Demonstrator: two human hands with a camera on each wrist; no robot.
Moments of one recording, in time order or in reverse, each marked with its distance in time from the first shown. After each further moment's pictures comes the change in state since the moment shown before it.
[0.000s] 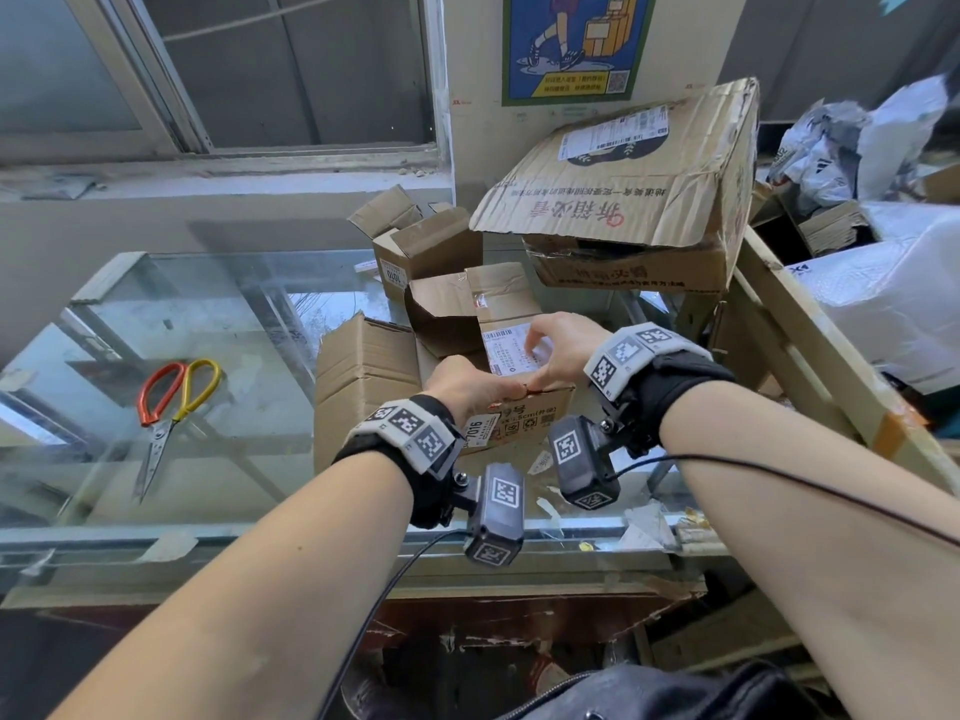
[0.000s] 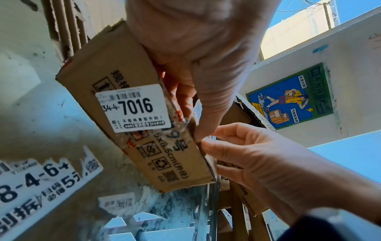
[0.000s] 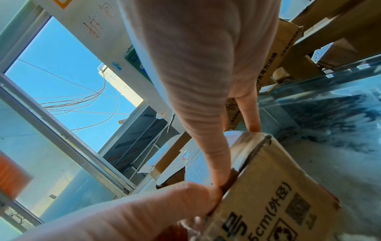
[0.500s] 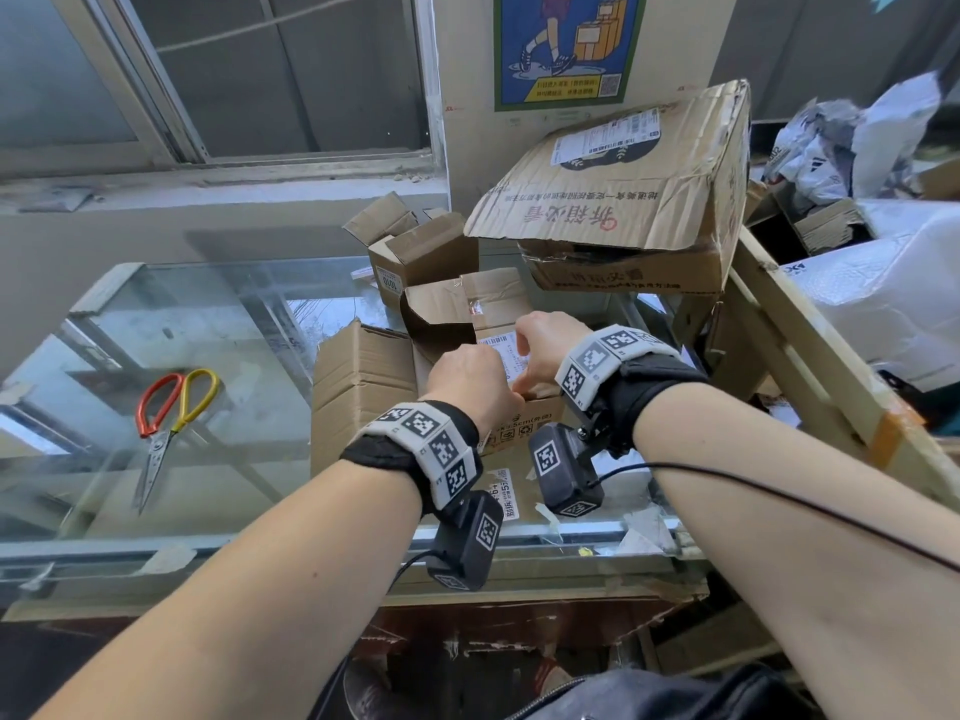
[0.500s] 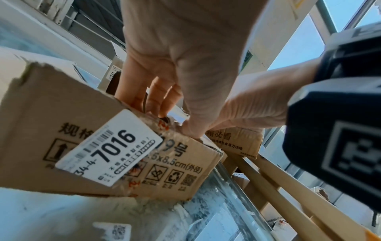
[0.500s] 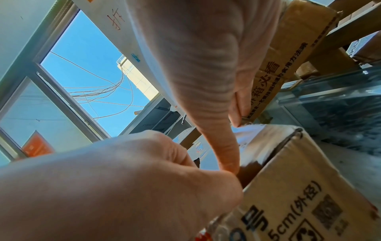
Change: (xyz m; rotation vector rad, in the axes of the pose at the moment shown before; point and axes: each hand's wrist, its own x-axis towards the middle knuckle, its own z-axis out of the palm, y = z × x) left_hand -0.002 0.013 0.008 0.878 0.195 0.388; right_hand 0.010 -0.016 0.002 -0.082 0.040 0.037
